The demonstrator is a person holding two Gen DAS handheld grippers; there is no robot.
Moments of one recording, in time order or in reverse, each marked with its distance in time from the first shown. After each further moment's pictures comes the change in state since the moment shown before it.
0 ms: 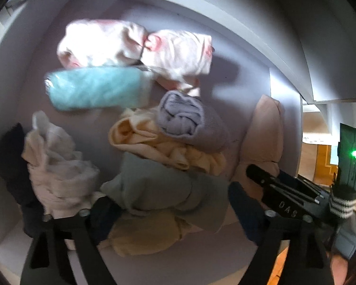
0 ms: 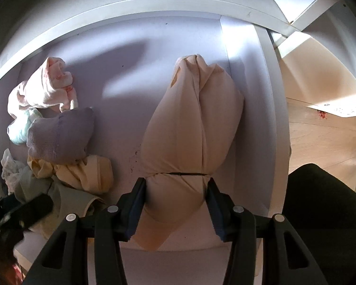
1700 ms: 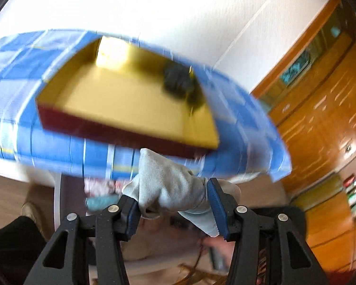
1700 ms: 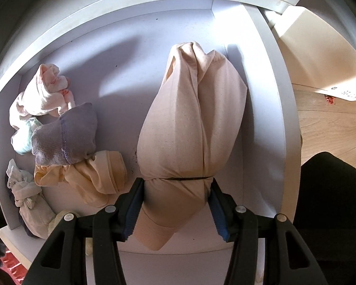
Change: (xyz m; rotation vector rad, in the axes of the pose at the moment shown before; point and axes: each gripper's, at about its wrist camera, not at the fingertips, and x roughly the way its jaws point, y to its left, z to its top) left arm -0.297 -0.043 -0.057 0.311 -0.578 -0.235; right arm 0.015 0.005 -0.007 0.071 0.005 0.077
